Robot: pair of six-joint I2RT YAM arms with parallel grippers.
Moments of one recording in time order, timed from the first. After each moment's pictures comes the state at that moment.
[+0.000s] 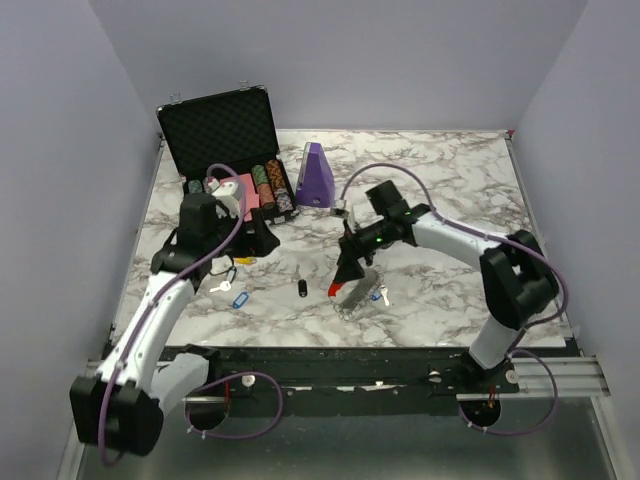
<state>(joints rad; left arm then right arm) -0.24 1.11 0.86 -0.46 0.41 -0.29 0.52 1.66 1.08 -0.41 -0.97 -0.29</state>
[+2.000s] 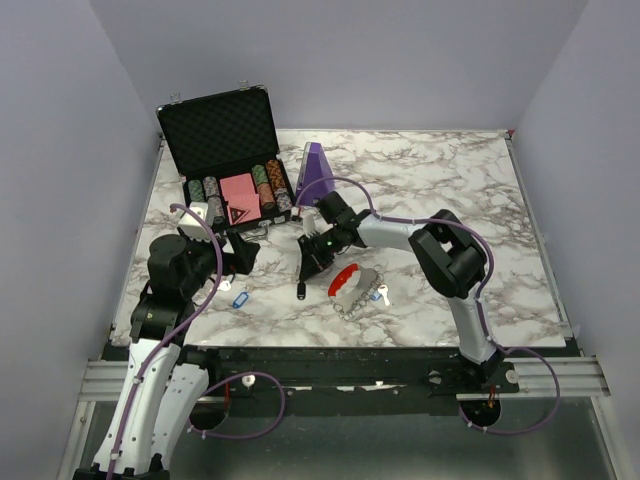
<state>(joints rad) -0.13 0.56 0.65 -0.40 0.29 -0.25 0.75 2.16 1.41 -0.25 -0.77 0.10</state>
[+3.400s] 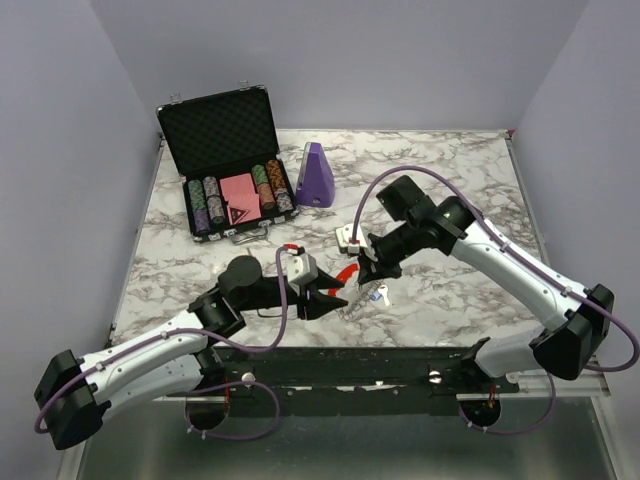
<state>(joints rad) -0.89 0.80 0.47 0.32 0.55 -0.12 0.75 1.39 1.35 -1.05 -0.70 -0.89</state>
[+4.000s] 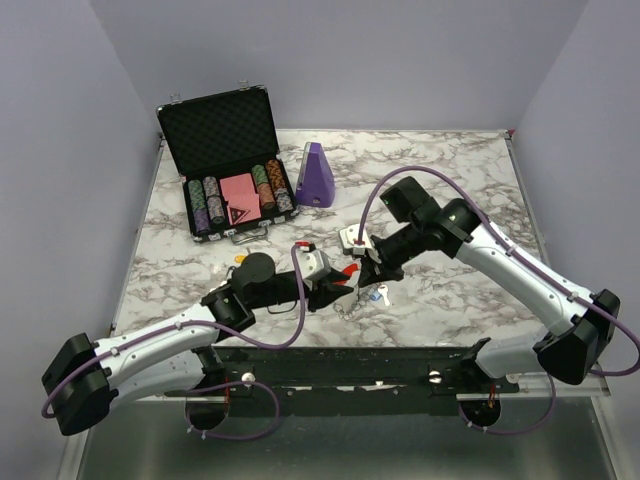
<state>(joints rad) -0.94 0.93 0.49 0.37 0.40 -0.03 0.75 1.35 1.34 -1.05 -0.75 -0.89</state>
